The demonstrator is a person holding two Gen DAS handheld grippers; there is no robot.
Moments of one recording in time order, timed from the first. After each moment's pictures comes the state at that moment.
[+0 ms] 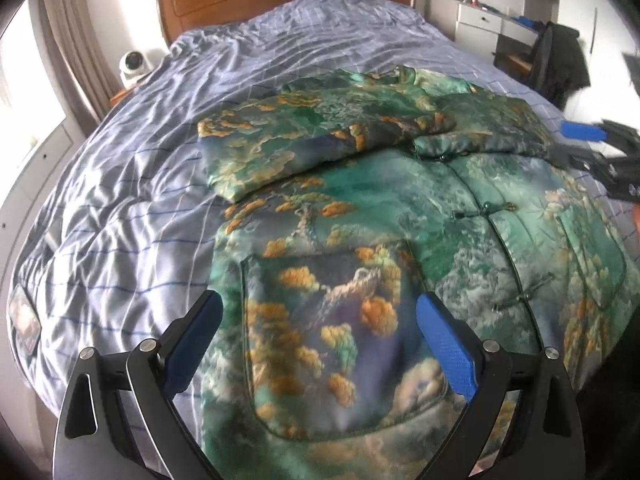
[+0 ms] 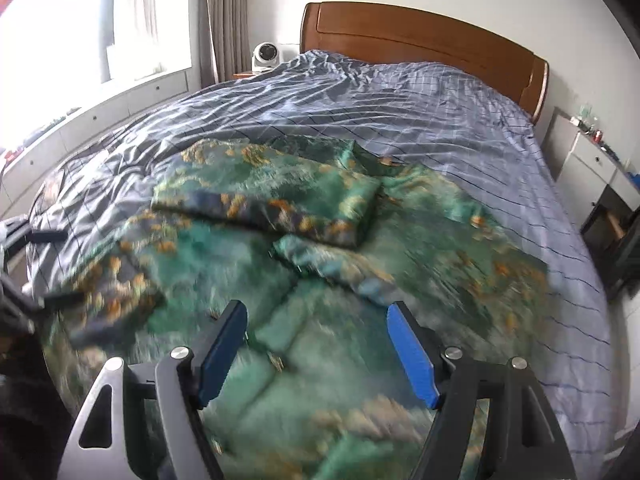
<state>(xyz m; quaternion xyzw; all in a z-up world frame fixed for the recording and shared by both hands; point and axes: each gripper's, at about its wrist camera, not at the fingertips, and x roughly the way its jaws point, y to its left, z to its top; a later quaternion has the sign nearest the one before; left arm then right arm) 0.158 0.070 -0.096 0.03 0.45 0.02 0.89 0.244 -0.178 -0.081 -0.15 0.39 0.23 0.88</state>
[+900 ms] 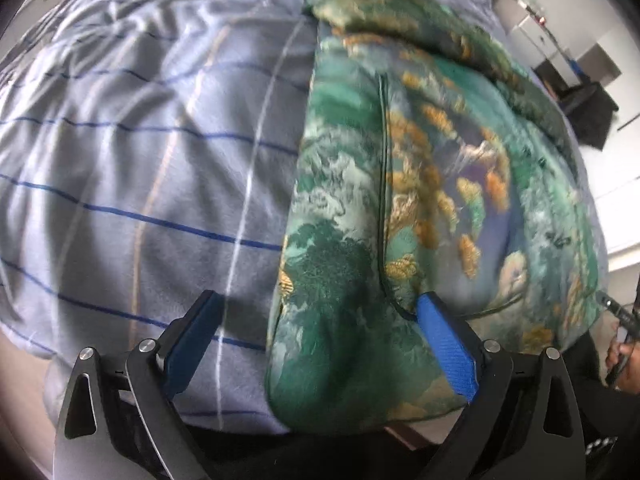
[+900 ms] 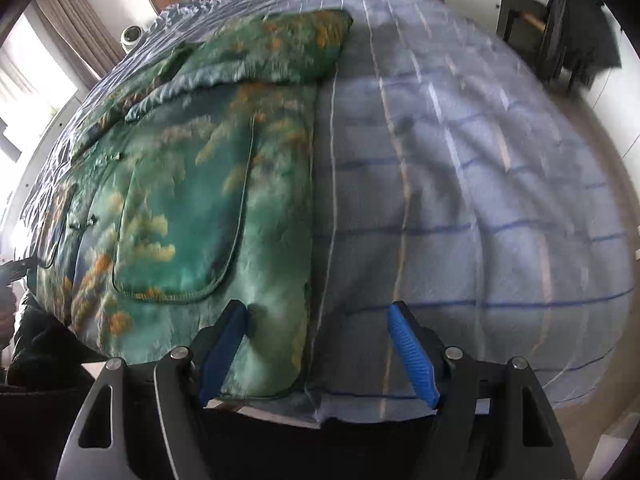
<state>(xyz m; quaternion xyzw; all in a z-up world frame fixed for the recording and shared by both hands) 0.111 0.177 -0.187 -0.17 0.58 0.00 0.80 0.121 -0.428 -0.161 0.04 0.58 0.08 0.81</state>
